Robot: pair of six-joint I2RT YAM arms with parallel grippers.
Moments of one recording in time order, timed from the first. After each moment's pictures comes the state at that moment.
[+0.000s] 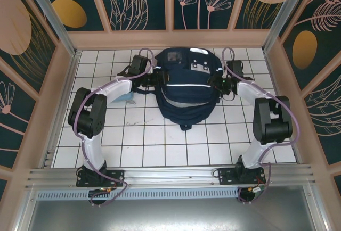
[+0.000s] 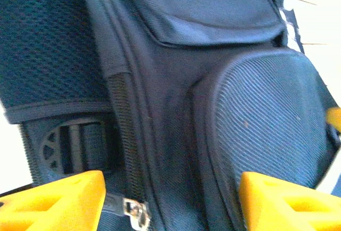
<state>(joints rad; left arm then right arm) -0.41 1.94 1.35 -0.16 0.42 -0.54 0.12 1.75 1.12 -0.27 -0.30 0.58</state>
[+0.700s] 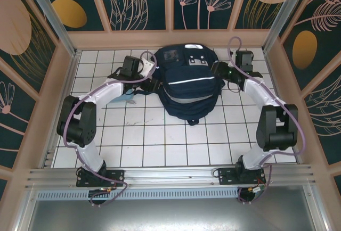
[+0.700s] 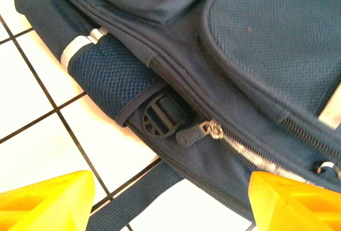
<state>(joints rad) -0.37 1.79 1.25 -0.26 0.27 0.12 0.08 1.61 1.16 -0.24 -0.34 0.45</state>
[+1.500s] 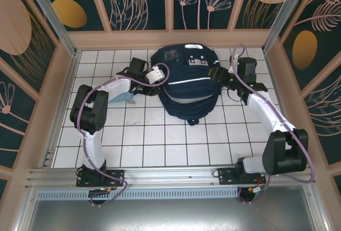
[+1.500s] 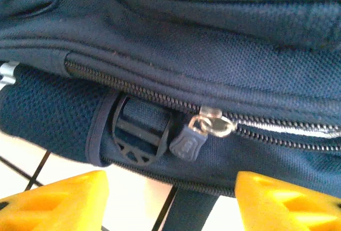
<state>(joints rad) -0.36 2.01 1.37 -0.28 0.36 0.66 0.13 1.36 1.01 -0.25 -0.39 0.52</state>
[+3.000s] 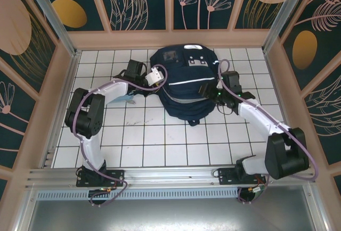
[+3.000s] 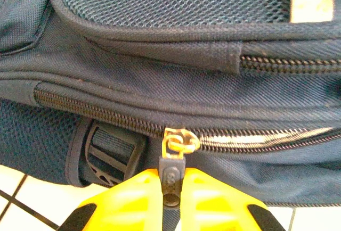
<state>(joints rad) -0.36 1.91 1.25 -0.20 0.48 0.63 0.32 1.36 0.86 -0.28 -0.26 0.66</state>
